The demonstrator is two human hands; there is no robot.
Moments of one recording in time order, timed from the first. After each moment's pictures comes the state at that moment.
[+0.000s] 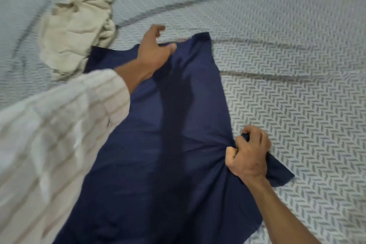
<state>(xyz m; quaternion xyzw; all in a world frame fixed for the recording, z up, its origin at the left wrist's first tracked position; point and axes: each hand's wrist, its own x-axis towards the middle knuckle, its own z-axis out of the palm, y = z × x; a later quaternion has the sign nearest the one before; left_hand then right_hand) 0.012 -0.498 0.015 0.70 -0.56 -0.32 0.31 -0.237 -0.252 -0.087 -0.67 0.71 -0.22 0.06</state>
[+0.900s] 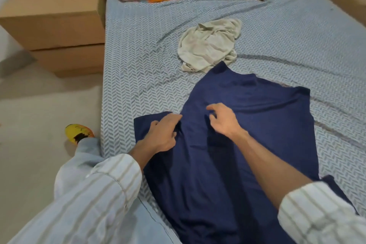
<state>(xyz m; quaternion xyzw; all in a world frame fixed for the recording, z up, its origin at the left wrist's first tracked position) 0.293 -0.180 -0.001 0.74 -0.60 -0.30 0.11 0.103 -0.321 -0.005 -0.83 0.50 -0.06 0.25</state>
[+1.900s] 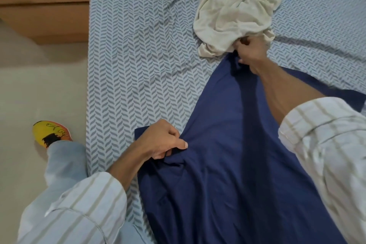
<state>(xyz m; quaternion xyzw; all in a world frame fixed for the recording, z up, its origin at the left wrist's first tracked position) 0.348 -0.220 -0.026 0.71 -0.30 -0.61 0.19 0.211 -0.553 -0.036 -0.66 0.61 -0.21 0.39</state>
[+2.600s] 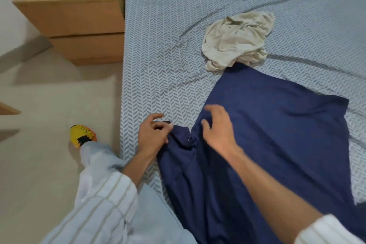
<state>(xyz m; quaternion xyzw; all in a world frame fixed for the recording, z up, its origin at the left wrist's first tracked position) 0.353 -0.153 -0.022 0.76 -0.16 -0.36 0.52 0.183 -0.267 -0.009 -0.82 0.44 -0.21 0.31</state>
